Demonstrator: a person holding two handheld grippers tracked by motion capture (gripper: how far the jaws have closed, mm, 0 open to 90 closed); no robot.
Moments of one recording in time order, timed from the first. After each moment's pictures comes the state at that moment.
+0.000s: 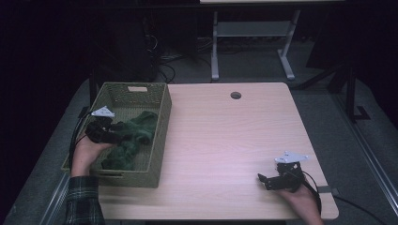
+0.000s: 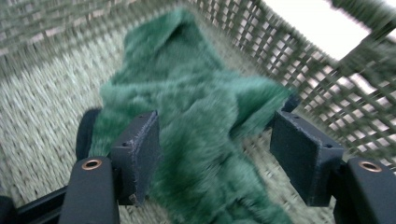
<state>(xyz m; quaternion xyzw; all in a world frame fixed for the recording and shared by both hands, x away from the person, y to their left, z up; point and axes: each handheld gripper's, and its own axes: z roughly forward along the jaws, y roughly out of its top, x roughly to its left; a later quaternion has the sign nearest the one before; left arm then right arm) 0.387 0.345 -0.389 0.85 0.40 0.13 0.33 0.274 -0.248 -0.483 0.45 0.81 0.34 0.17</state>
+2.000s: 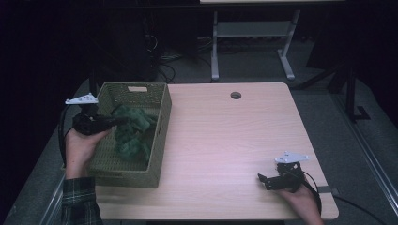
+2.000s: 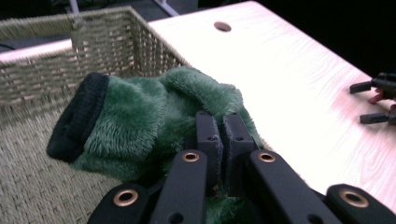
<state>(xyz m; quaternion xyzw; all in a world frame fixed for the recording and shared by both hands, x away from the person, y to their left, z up) 0.353 0.335 -0.307 0.78 0.40 0.11 0.47 0.274 -0.248 -0.483 0.45 0.81 0.34 0.17</state>
